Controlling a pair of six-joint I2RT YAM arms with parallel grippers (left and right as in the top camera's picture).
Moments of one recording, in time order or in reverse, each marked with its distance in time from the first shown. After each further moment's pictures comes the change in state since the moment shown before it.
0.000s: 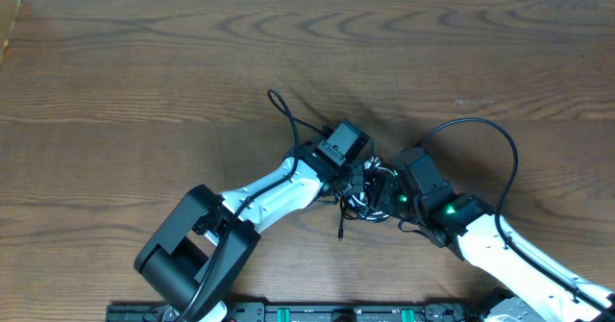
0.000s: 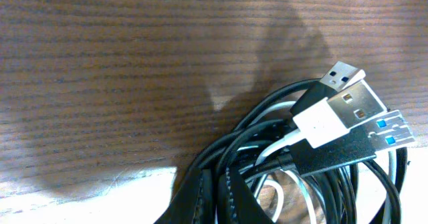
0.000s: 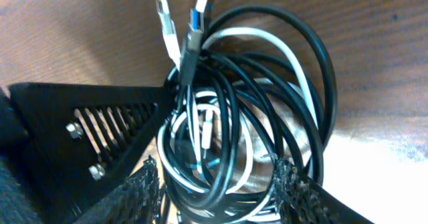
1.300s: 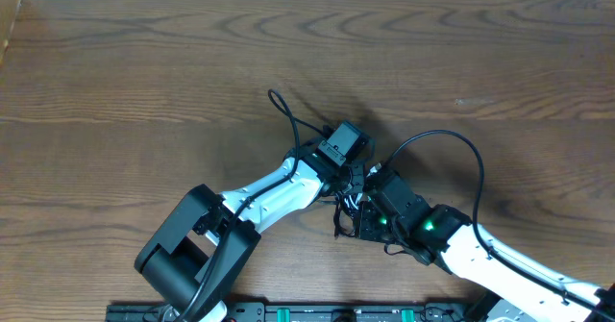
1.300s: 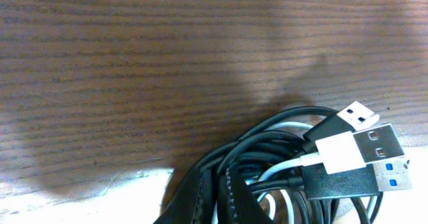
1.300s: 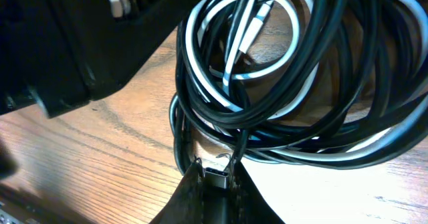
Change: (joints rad) left arm 0.000 0.001 0.000 0.004 0.000 0.000; right arm 0.198 0.023 0.000 -0.048 -0.057 0.011
